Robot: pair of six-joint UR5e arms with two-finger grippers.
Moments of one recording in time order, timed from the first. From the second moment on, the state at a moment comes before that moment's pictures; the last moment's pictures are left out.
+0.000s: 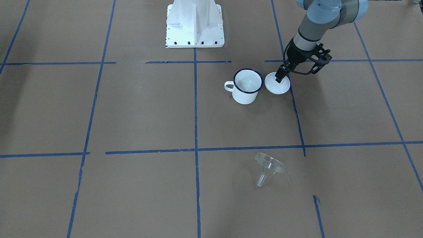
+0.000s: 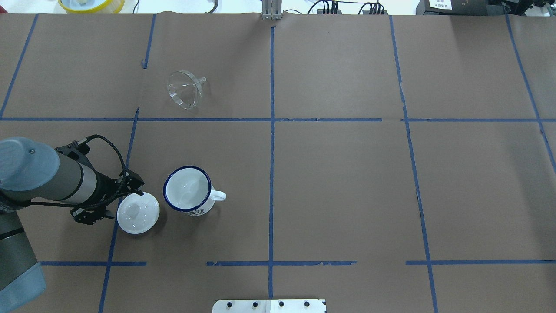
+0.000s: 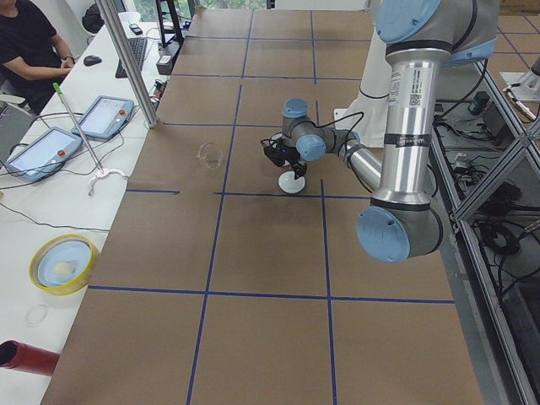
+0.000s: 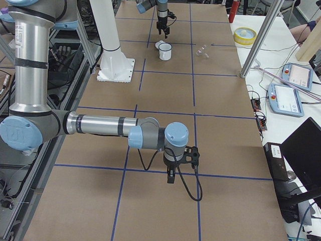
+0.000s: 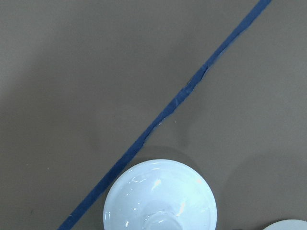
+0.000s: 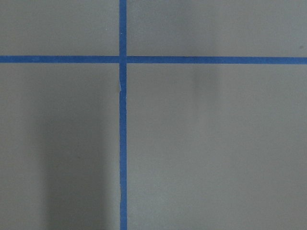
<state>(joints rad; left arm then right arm) -0.55 -1.62 -2.02 -1.86 -1.95 -1.90 1.57 -1.68 1.66 -1.57 2.29 0.01</state>
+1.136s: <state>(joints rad) -0.50 -1.62 -1.99 -1.88 -1.94 -1.90 1.57 -1.68 1.66 -1.57 2.29 0.01</state>
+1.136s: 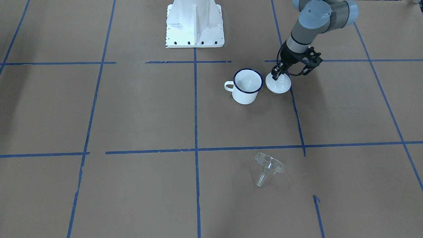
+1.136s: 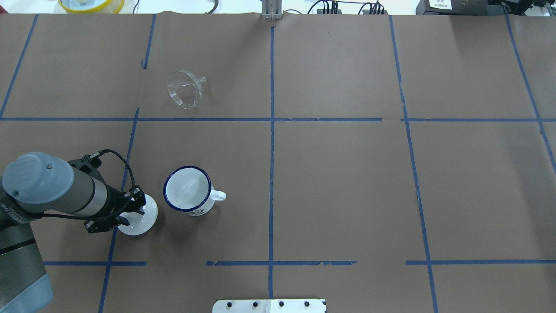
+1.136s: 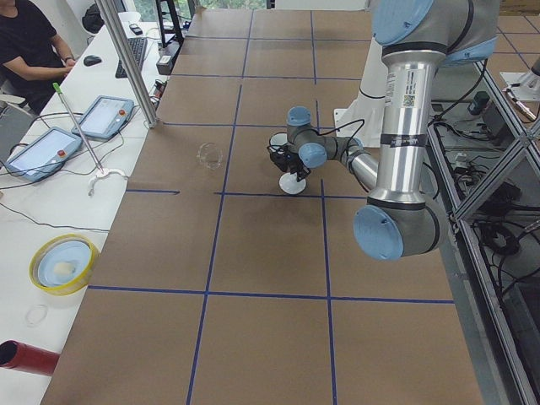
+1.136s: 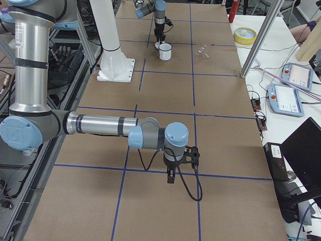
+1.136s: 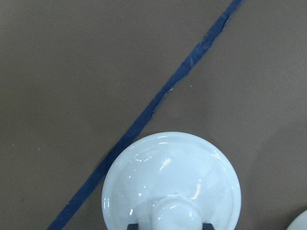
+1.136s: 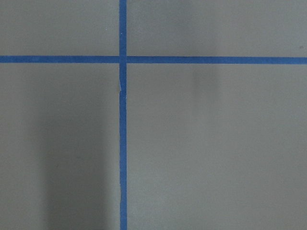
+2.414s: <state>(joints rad) -0.51 -1.62 -2.00 -1.87 -1.93 -1.89 1.57 -1.68 1.66 -1.57 2.29 0.01</state>
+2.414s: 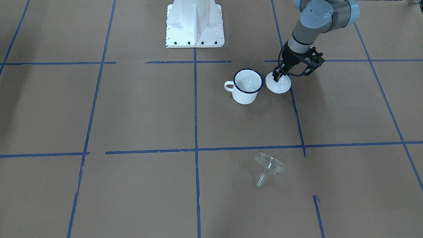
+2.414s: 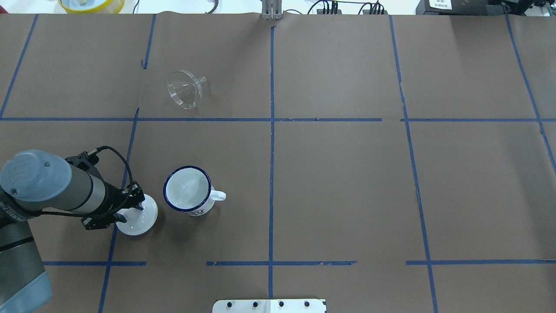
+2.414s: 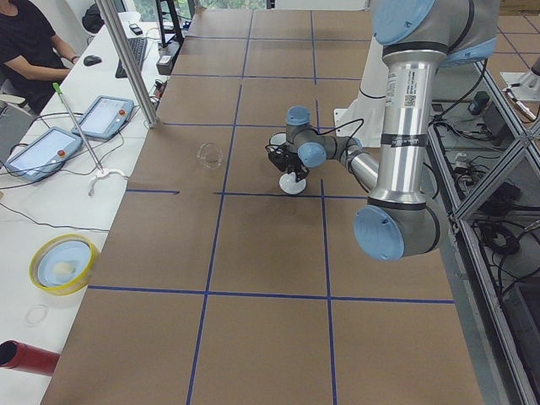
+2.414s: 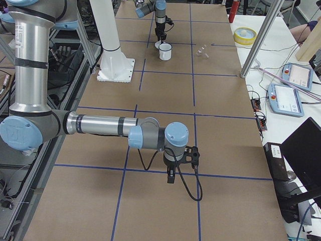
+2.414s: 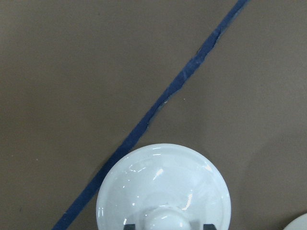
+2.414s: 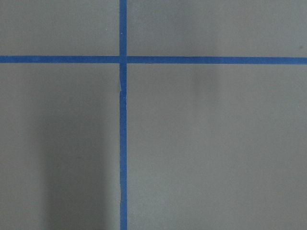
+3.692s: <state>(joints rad) -0.66 -1.91 -2.19 -1.32 -1.92 -1.89 1.57 -1.68 1.66 -1.57 2.29 0.01</state>
